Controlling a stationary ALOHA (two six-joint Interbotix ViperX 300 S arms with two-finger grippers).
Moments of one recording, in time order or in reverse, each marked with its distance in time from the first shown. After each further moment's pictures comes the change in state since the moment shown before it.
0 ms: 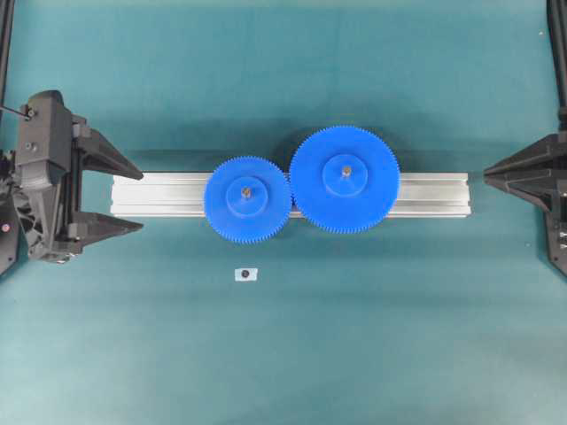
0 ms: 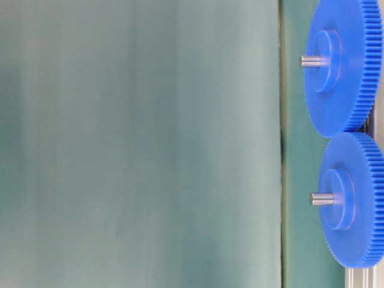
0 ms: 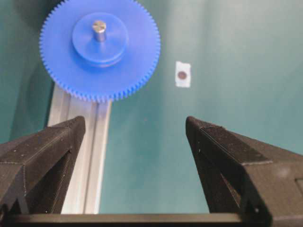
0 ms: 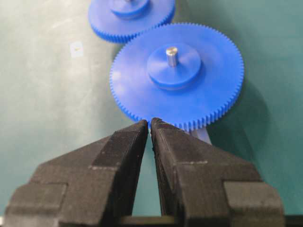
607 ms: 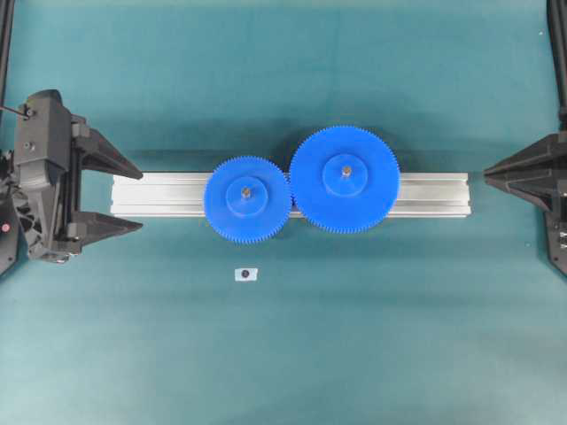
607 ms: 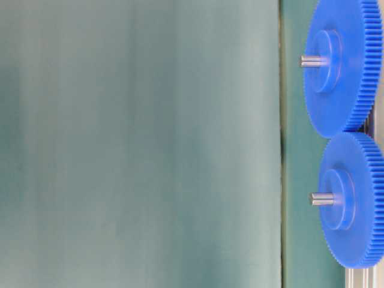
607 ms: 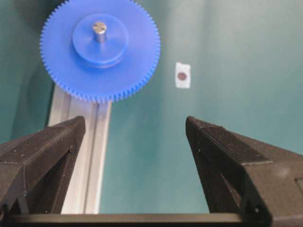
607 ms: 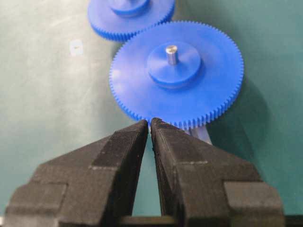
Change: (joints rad) left arm 0.002 -0.005 0.000 0.002 0.000 0.000; right arm 0.000 0.000 -0.005 0.000 0.009 0.000
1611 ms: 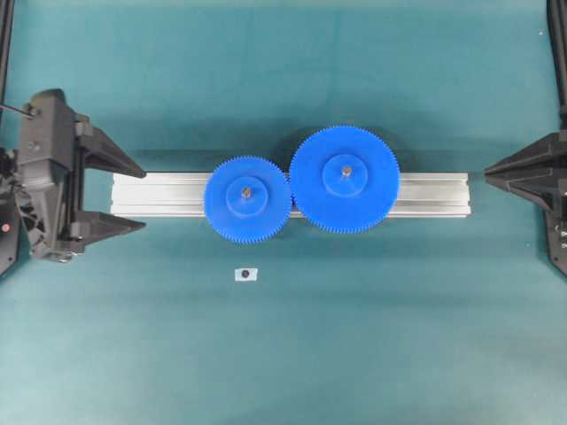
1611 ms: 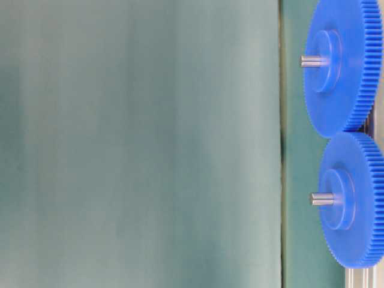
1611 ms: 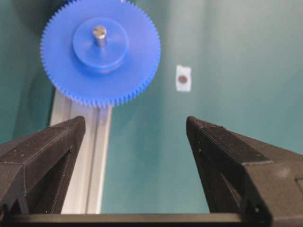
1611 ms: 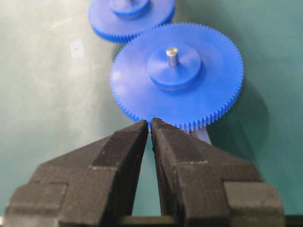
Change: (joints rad) left arm 0.002 0.006 -0.012 -0.002 0.000 0.012; right arm 0.000 0.000 -0.011 0.000 0.008 0.000
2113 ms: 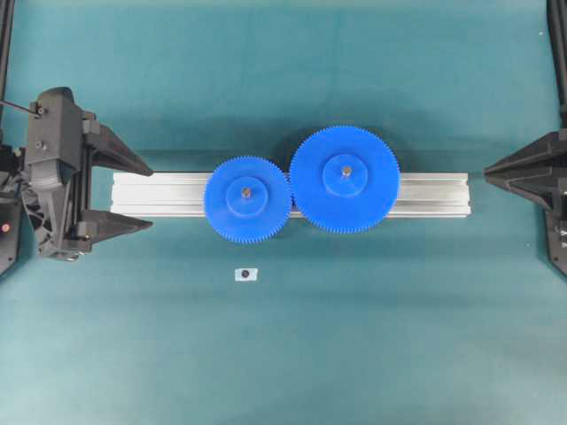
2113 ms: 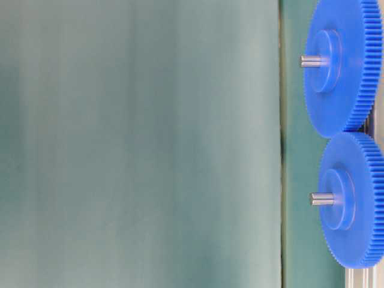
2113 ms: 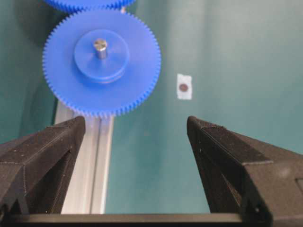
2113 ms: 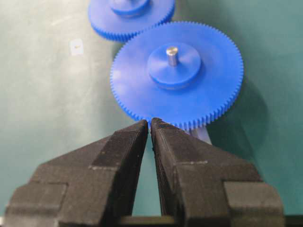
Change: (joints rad) left arm 0.000 0.041 -0.035 0.002 0.000 0.014; right arm 0.000 0.014 -0.020 0.000 0.028 0.000
